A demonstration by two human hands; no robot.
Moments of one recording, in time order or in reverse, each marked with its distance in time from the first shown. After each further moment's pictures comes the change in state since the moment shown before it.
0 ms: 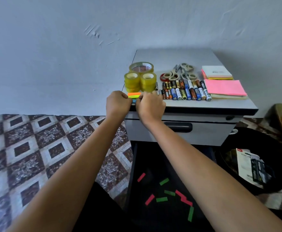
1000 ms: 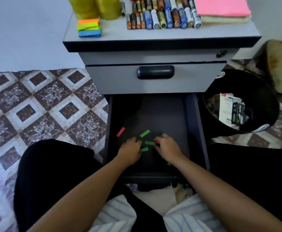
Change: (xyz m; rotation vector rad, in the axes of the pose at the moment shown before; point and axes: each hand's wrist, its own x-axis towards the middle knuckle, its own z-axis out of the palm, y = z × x) left_hand -0.178 -0.181 0.166 0.760 -0.955 0.315; right_hand -0.197 0.250 0.068 -0.132 -0.820 0.144
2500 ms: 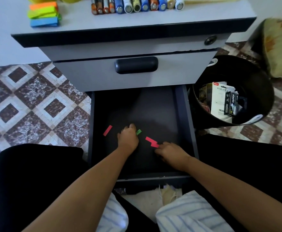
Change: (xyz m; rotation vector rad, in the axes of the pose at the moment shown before) left_hand 0.060 0.031 0.006 -0.247 0.165 -0.274; right_hand -0.019 0.056 -0.009 -0.344 -0.247 -0.416
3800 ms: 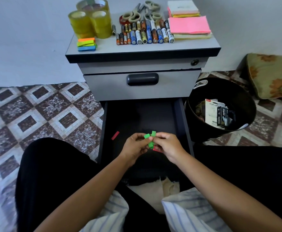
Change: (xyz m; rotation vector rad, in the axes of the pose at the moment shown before) left_hand -0.101 0.016 -0.052 -1.387 -0.236 -0.059; right_hand -0.019 -0.064 -0.057 1.587 0.525 0.444
